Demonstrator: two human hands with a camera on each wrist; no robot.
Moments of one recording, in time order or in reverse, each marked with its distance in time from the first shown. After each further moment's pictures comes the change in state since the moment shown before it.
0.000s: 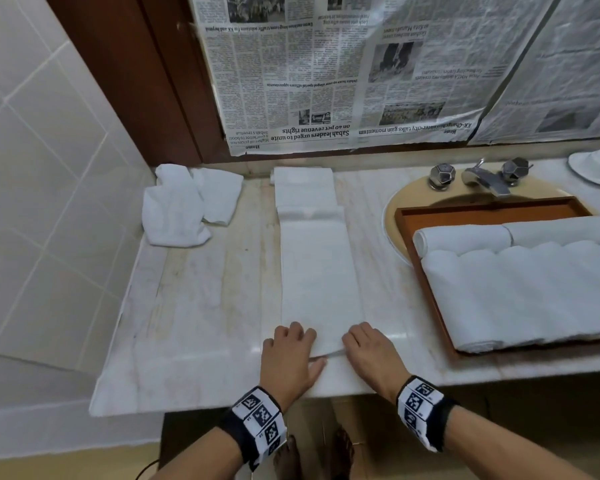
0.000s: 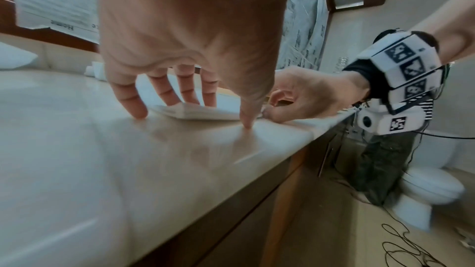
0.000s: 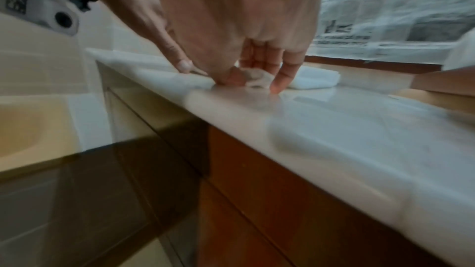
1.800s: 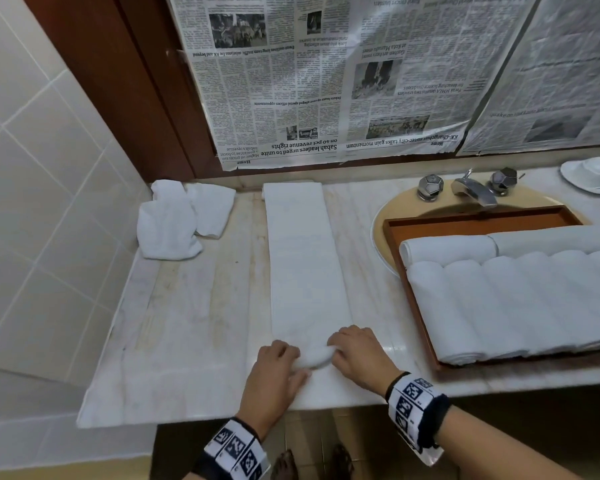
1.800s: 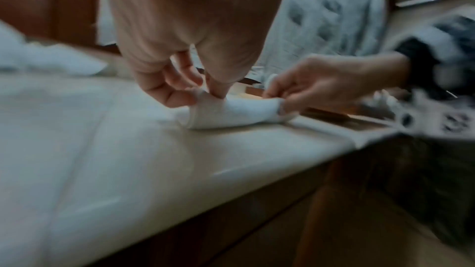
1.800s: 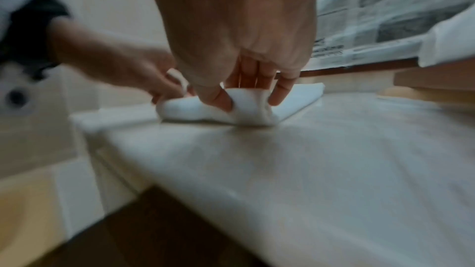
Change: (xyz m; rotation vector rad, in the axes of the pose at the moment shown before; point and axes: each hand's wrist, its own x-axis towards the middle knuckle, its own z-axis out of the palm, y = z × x) left_hand -0.011 0.001 0.018 -0.345 0.207 0.003; right_hand 0.015 0.021 -0.029 0.346 -0.197 0.101
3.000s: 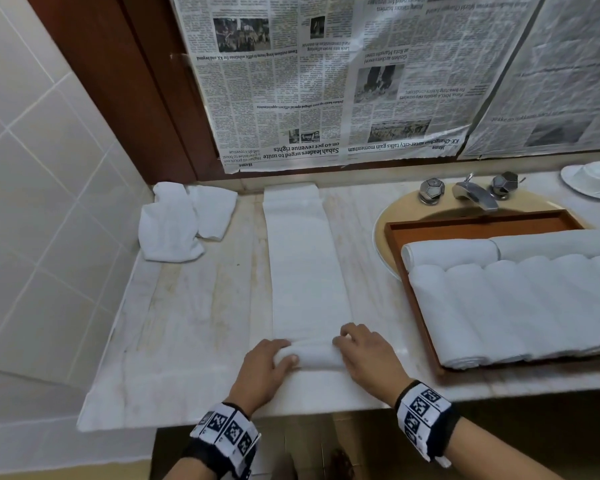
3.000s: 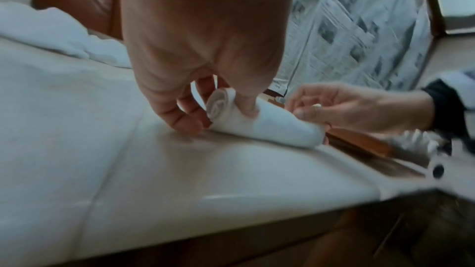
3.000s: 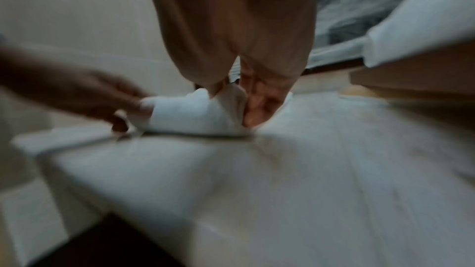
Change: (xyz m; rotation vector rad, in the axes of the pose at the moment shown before) left_hand 0.019 -0.021 -0.020 -0.218 -0.087 -0.180; right_hand -0.012 0.010 0.006 -0.163 0.214 -0.093
